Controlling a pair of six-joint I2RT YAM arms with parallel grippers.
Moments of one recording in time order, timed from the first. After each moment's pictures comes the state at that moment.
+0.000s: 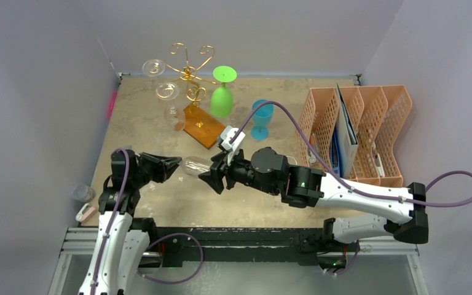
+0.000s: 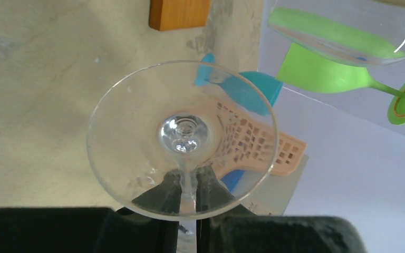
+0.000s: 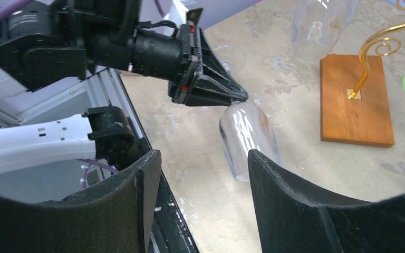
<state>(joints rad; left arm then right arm) 0.01 0.57 0.53 -0.53 0.41 -1.46 1.30 1.21 1.16 -0.13 0.19 0.20</state>
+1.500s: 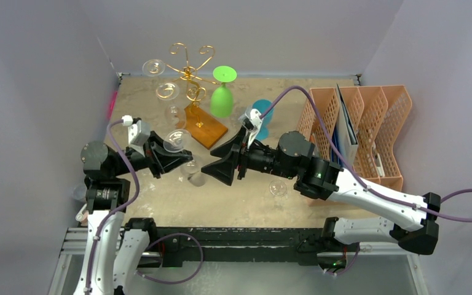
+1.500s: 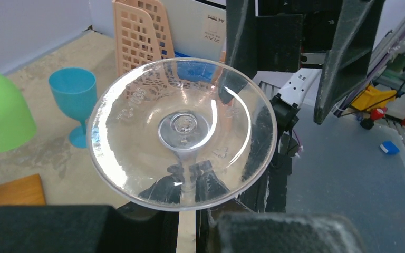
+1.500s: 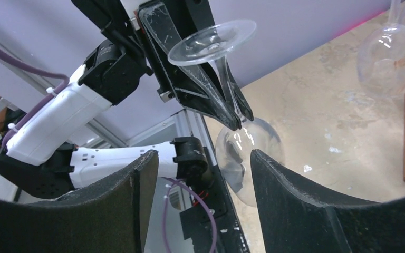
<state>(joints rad) 0.01 0.60 0.76 0.03 1.25 -0.42 1.15 1.13 1.16 -0.01 -0.16 0.42</state>
